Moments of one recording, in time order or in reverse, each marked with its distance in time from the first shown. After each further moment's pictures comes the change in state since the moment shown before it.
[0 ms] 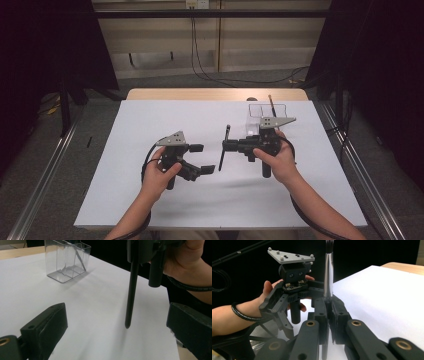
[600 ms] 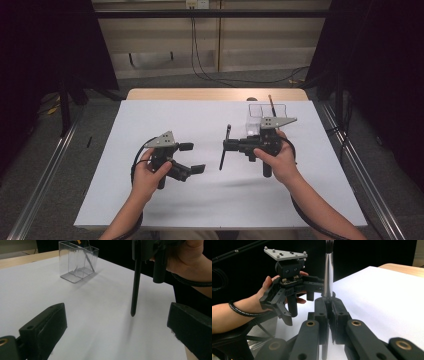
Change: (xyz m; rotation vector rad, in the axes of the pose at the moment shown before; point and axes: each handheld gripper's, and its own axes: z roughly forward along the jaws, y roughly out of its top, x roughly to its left) left arm 0.004 -0.004 -0.024 -0.027 0.046 0.009; right arm 0.000 0.000 -0.002 0.002 -0.014 -0.017
